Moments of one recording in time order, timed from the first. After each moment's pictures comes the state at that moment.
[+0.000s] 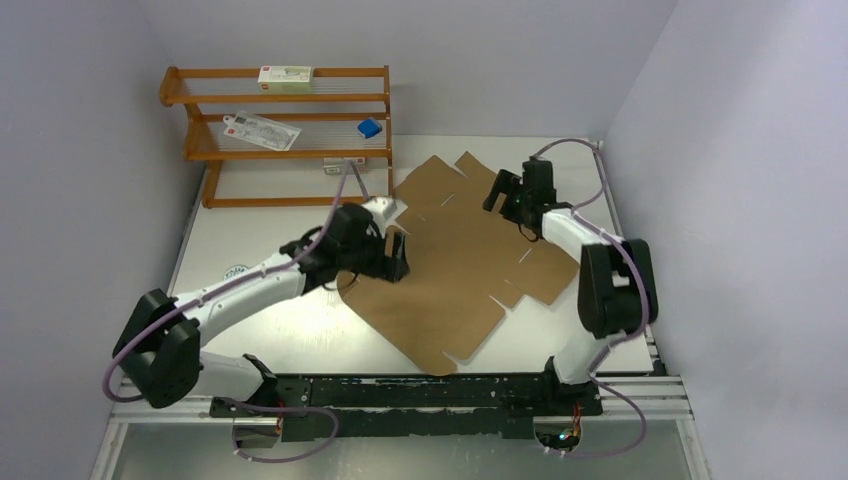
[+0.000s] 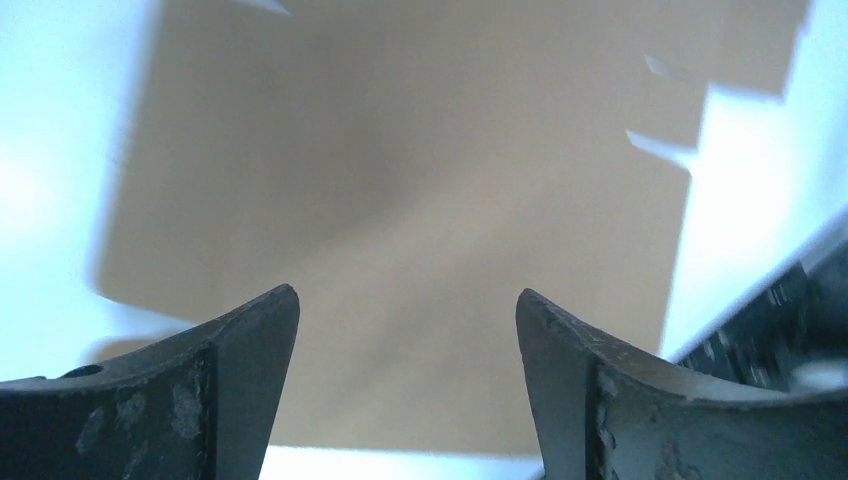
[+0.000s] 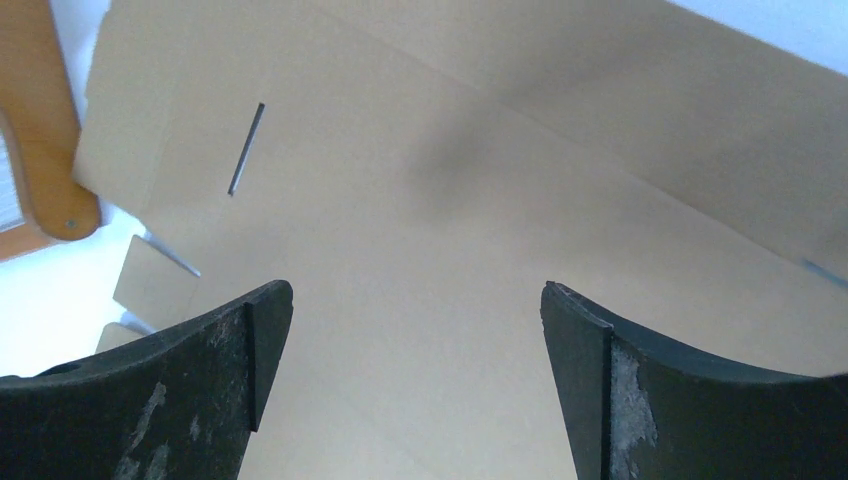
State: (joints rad) left arm -0.76 1.32 0.83 -0.22 0.10 -0.42; right arm 0.14 1.75 1.06 -0.04 -0.04 0.47
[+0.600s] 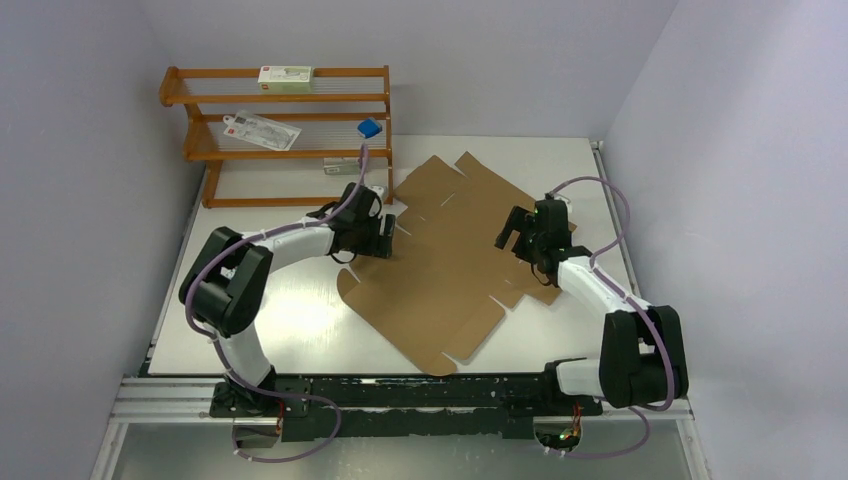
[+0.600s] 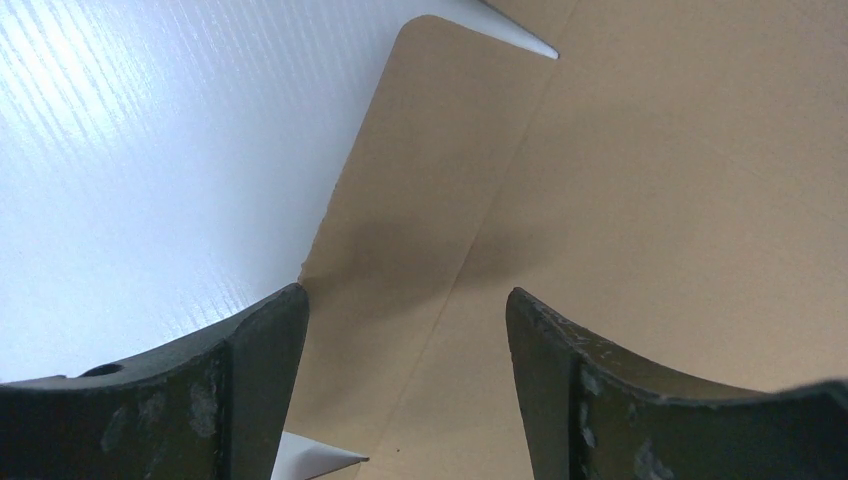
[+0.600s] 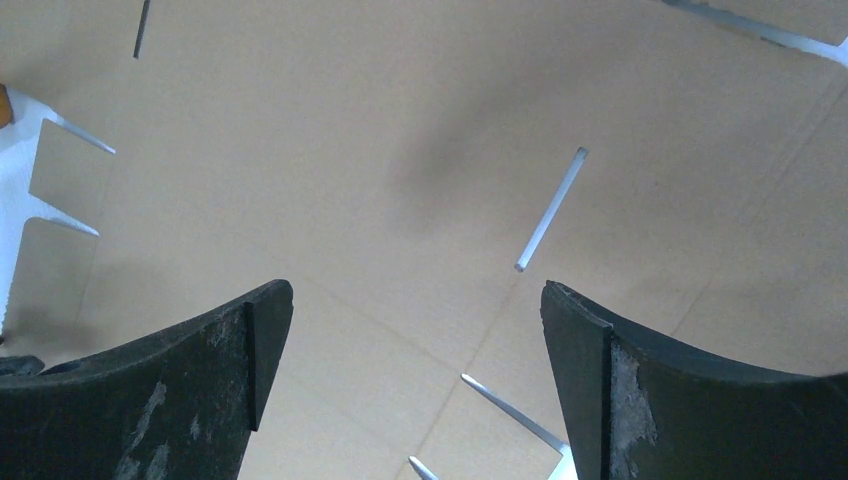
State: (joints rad) left arm -0.55 1.77 1.05 -0.20 0.02 -0.30; right arm 0.14 1.32 0.68 -0.12 0.06 0.50
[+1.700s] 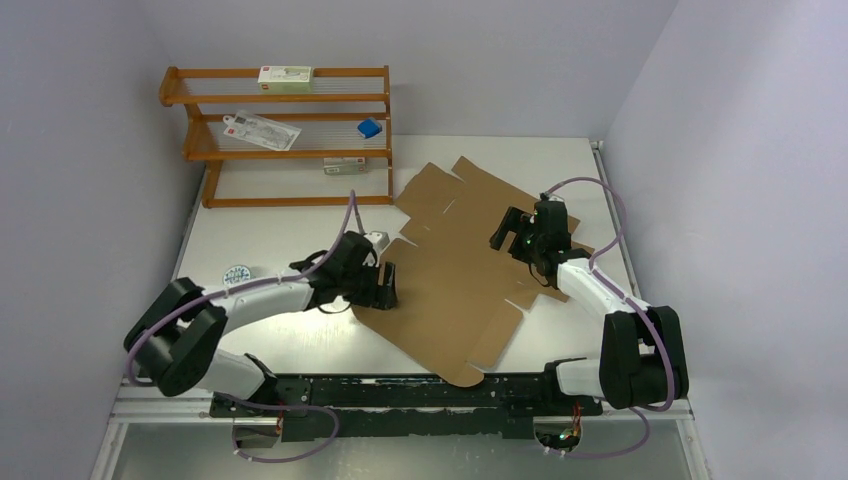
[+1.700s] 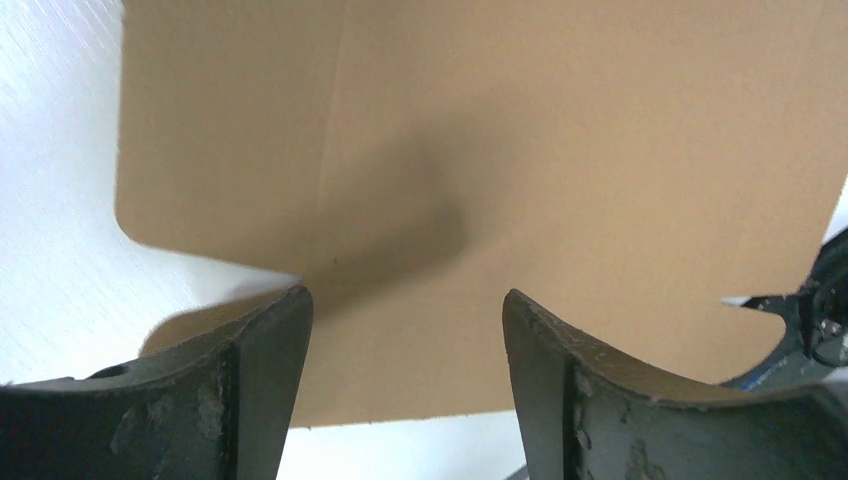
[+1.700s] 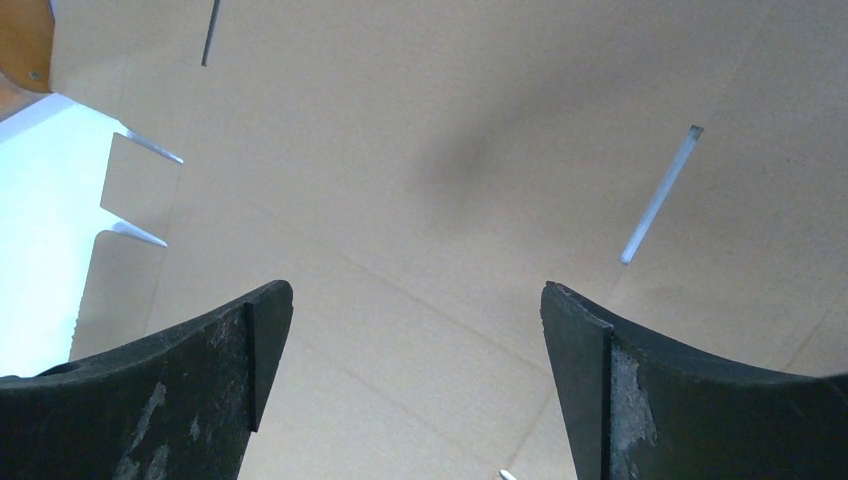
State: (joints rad) left arm -0.72 1.43 0.68 -0.13 0.14 -0.49; right arm 0.15 1.31 0.66 -0.07 -0.03 0.49
